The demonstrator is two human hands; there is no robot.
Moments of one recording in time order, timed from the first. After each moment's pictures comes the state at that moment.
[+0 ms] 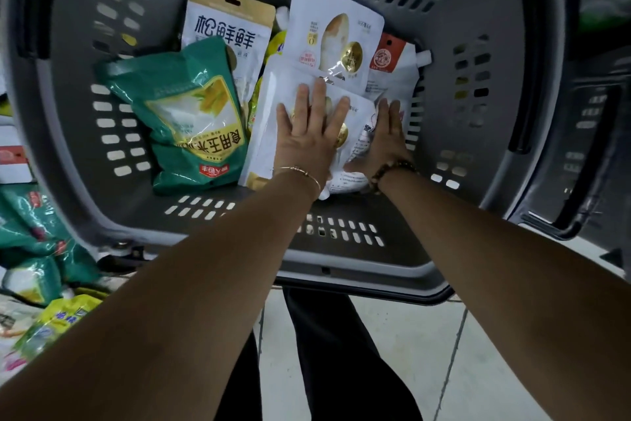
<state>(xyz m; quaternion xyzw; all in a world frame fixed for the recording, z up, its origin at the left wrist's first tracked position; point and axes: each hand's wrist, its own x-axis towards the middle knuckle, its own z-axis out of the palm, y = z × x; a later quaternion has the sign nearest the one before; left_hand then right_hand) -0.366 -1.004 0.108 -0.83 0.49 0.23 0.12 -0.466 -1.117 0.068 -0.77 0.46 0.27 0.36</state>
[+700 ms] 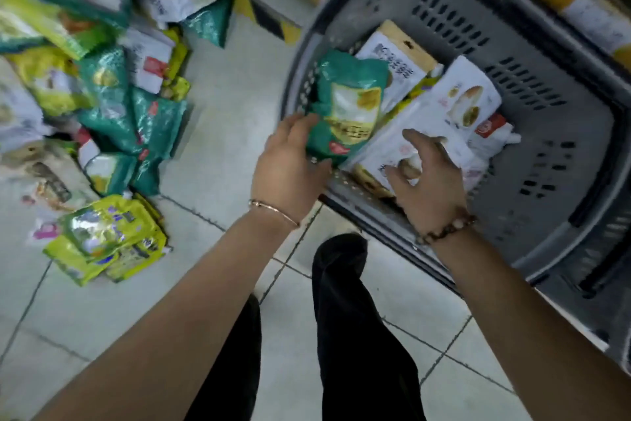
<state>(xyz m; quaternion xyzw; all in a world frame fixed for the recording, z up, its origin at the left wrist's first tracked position) -0.311 -0.813 0.266 -0.91 0.09 0.22 -0.33 -0.387 -0.985 0.269 -0.89 0.26 0.11 0.36</state>
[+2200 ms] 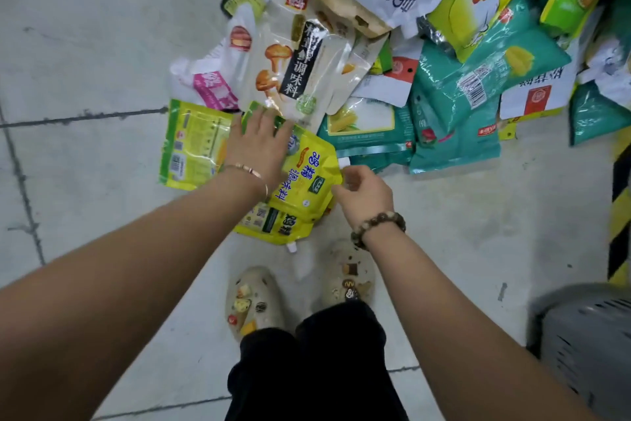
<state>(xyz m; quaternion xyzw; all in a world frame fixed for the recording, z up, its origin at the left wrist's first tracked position) -0.325 -0.241 -0.040 -0.94 -0.15 0.31 -0.04 -0.280 -0.411 -0.019 -0.87 0.05 0.42 0.26</state>
